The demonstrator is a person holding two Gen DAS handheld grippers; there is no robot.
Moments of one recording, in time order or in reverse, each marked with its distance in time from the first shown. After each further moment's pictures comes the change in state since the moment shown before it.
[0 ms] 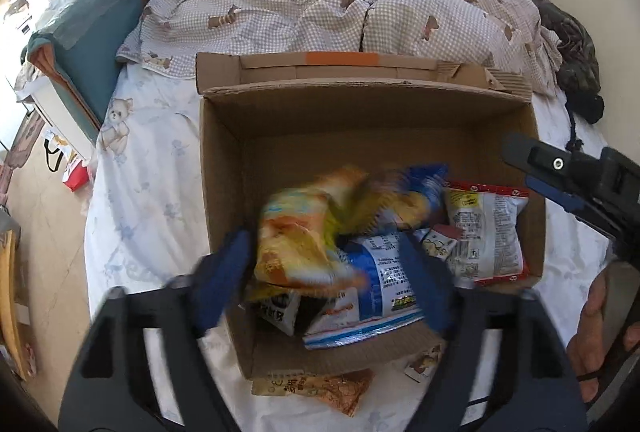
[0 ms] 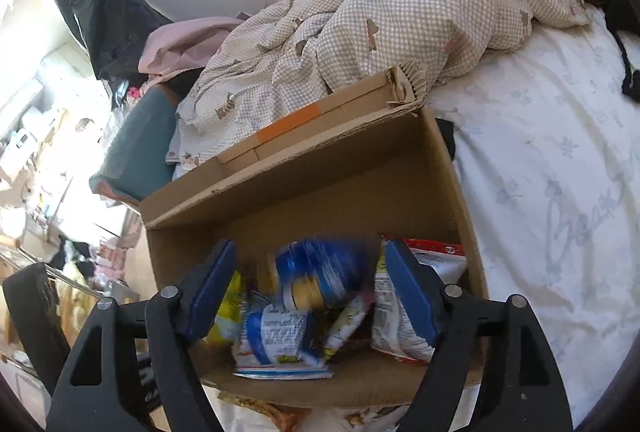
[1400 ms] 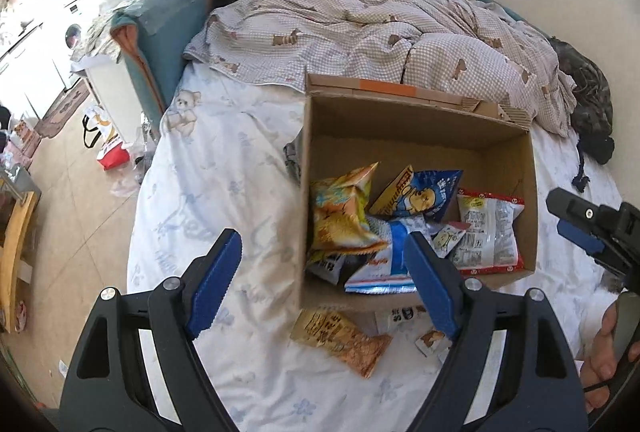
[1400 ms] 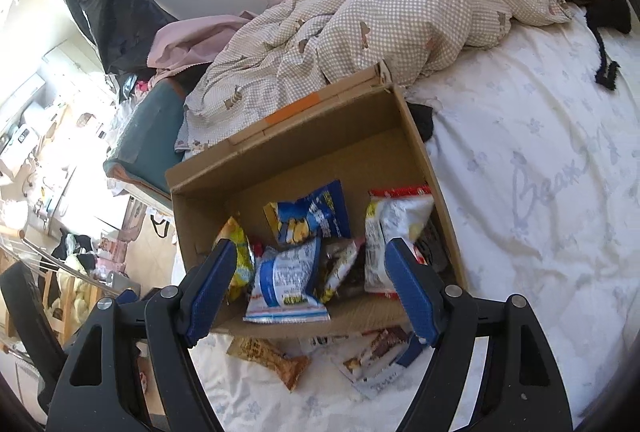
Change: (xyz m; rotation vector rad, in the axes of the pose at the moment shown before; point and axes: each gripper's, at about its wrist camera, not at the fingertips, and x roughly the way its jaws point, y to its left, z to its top) left arm -0.077 0.034 -0.046 -0.129 -0.106 0.092; right arm -0.060 0.003 -0.039 0.020 0.015 -0.005
